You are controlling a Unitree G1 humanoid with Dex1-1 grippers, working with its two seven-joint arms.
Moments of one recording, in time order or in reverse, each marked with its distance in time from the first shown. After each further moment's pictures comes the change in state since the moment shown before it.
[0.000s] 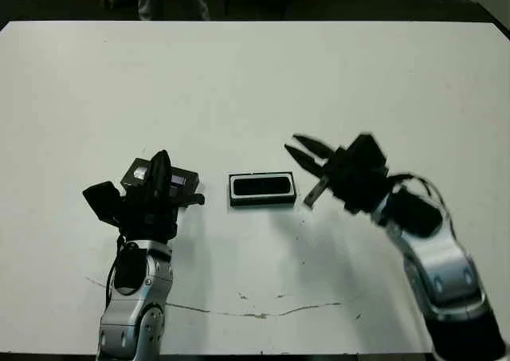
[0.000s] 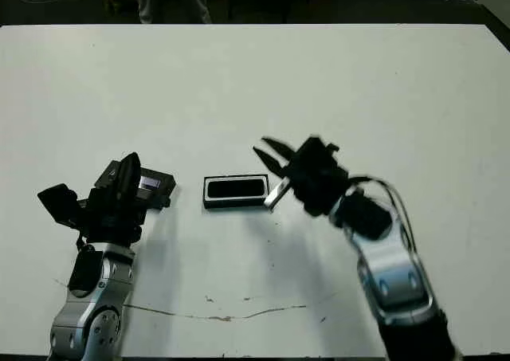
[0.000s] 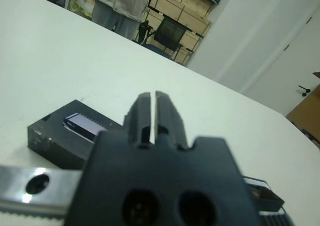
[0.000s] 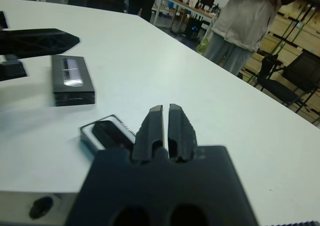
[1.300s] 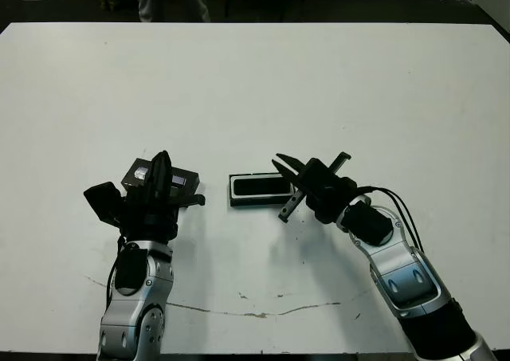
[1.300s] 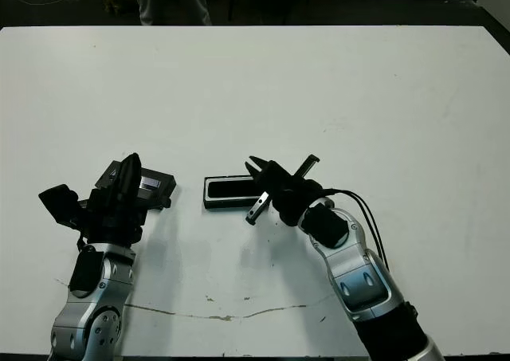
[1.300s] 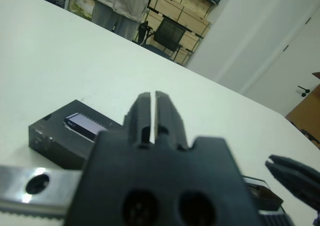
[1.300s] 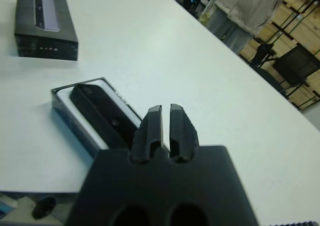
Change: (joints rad) left arm 0.002 0.000 -0.003 0.003 0.004 -0.007 0.000; right arm -0.069 0.021 0.159 0.211 -0.217 -0.029 -0.095
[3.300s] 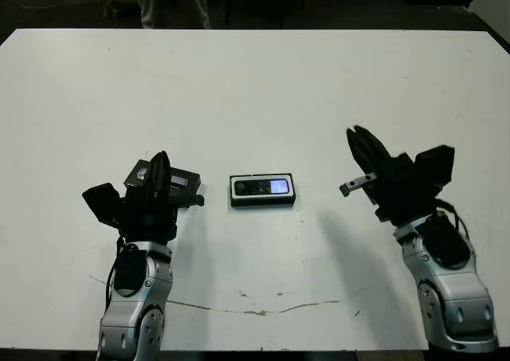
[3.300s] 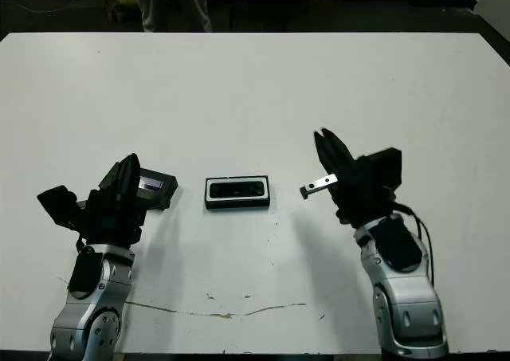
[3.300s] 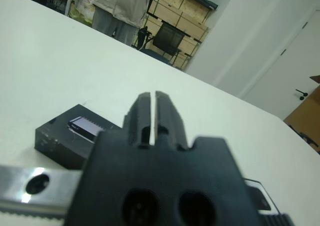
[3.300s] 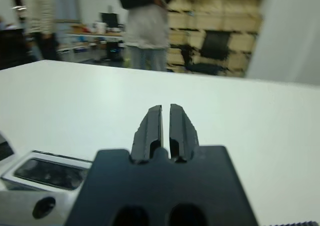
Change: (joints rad) left arm 0.009 0.000 0.003 -0.001 -0.001 -0.005 -0.001; right arm 0.250 0.168 -0.405 -0.138 0.364 -0.094 -0.233
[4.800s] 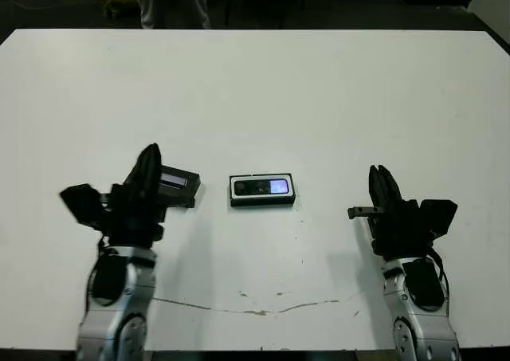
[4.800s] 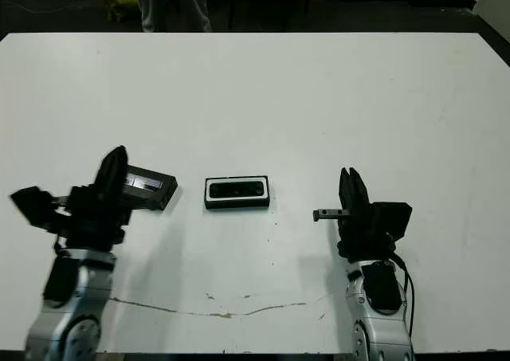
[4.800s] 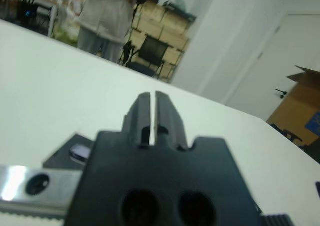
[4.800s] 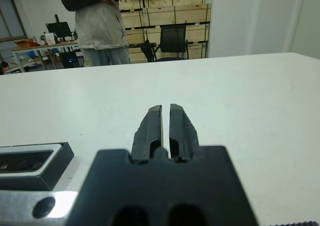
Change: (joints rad) left arm 0.068 0.130 0.070 -0.219 -0.063 0.044 -0.131; right arm 0.116 0.094 0.000 0.139 -0.042 -0.244 -0.116
